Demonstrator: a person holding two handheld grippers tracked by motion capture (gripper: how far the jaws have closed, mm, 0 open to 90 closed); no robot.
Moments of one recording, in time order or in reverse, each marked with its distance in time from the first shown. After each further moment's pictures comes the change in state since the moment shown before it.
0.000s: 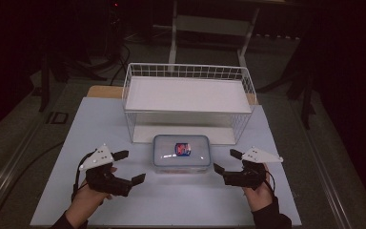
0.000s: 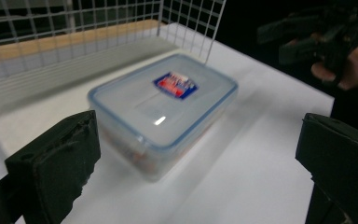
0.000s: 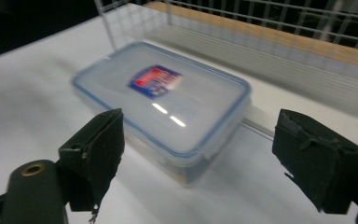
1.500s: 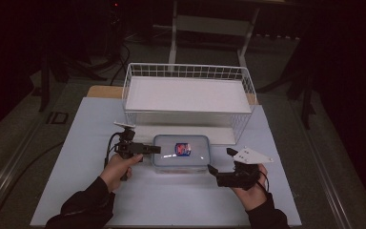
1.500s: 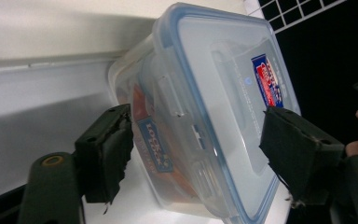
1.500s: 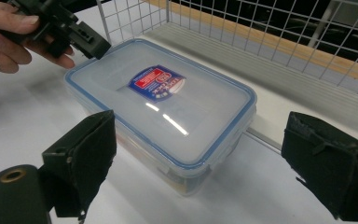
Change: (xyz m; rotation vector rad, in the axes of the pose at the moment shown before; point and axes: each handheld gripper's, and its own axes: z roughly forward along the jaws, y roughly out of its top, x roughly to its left) left arm 0.100 -0.013 0.110 0.307 -0.113 -0.706; right arm 0.016 0.006 0.011 0.017 -0.048 -0.068
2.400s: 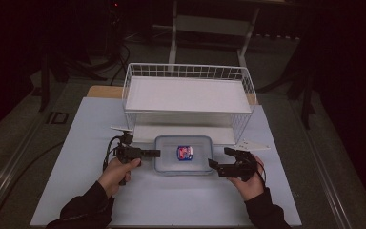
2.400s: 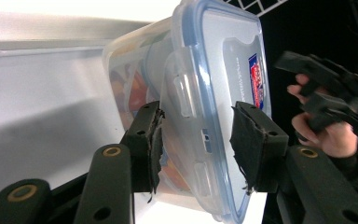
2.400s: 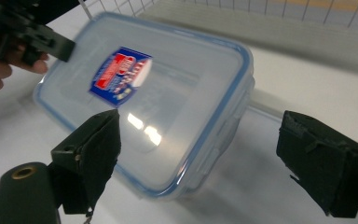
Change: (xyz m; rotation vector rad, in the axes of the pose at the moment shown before) left arm 0.000 -0.016 -0.004 -0.031 -0.126 0.083; right arm -0.033 -0.009 0.029 0.083 0.085 0.184
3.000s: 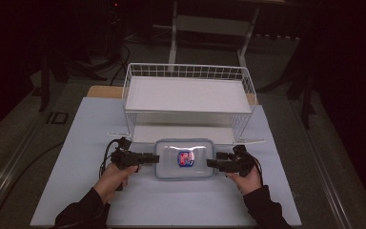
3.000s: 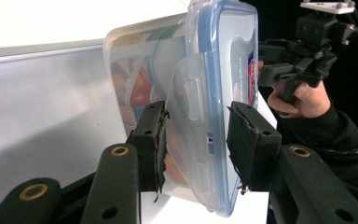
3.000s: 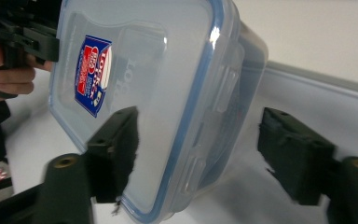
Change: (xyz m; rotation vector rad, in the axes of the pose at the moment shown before) left arm -0.008 -0.014 -0.007 -0.020 -0.037 0.146; right arm -0.029 -0.008 0.024 0.108 0.191 0.162
